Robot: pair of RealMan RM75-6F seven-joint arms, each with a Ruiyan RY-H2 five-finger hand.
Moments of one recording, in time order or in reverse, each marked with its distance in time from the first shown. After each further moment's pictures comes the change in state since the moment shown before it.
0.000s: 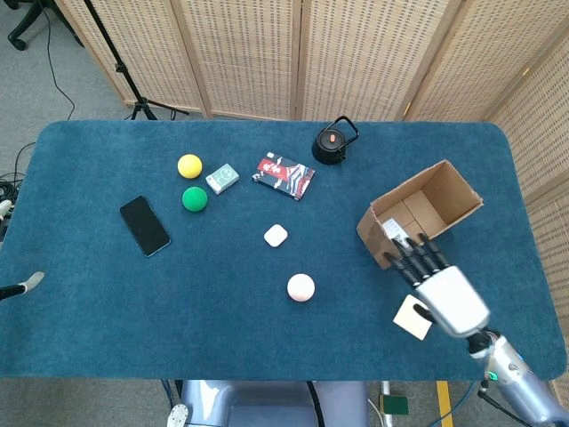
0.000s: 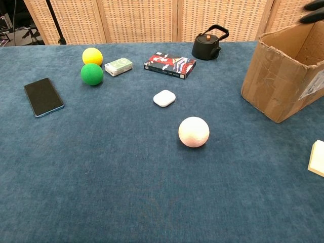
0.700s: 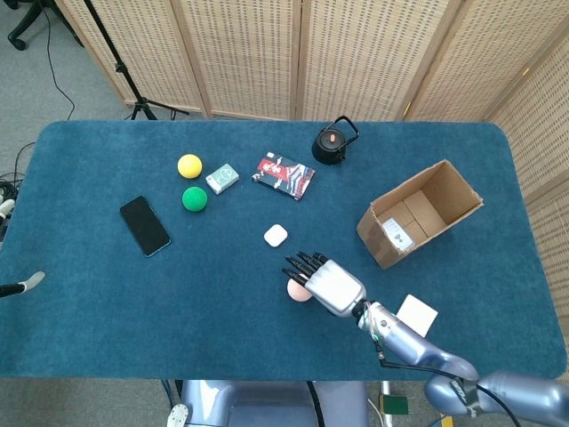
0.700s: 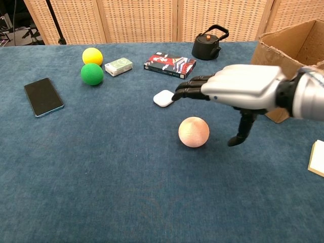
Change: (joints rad) left arm 0.020 0.032 -0.043 0.015 0.018 -0.092 -0.073; right arm 0.362 -0.351 0.105 0.009 0.429 -0.548 -0.348
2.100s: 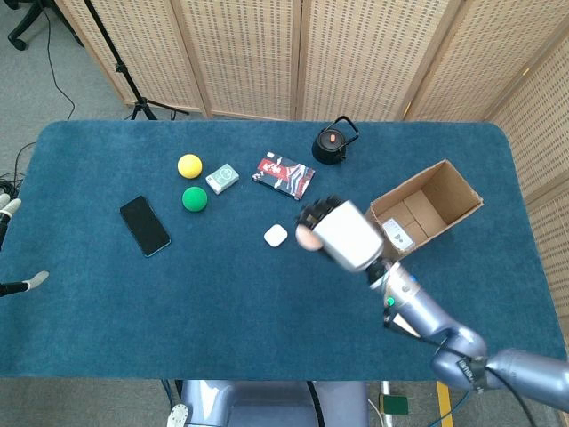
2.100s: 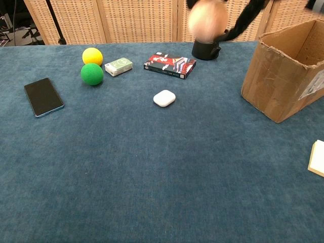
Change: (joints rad) left arm 0.011 0.005 -0.040 0.002 0.011 -0.068 0.000; right arm 0.057 0.141 0.129 0.018 -0.111 0.334 0.222
